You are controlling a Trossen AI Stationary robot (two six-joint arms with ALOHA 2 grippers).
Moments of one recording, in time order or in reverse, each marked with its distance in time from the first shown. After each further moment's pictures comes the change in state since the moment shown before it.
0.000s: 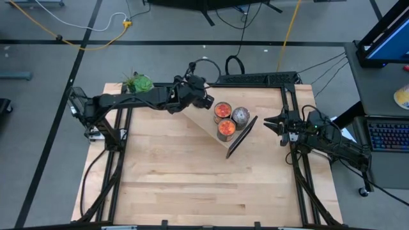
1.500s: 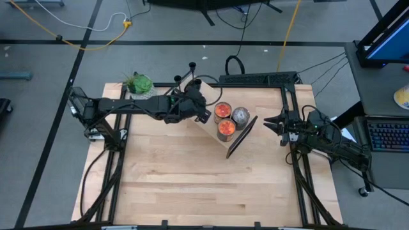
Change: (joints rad) left arm -0.119 -0.005 0.012 -0.240 0.014 -0.195; right arm 0.000 0.000 0.000 0.000 -0.001 0.000
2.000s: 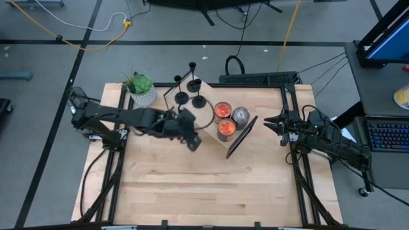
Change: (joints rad) left arm -0.212 -0.101 0.001 -0.153 0.310 -0.205; right arm 0.000 0.000 0.000 0.001 -0.002 0.001
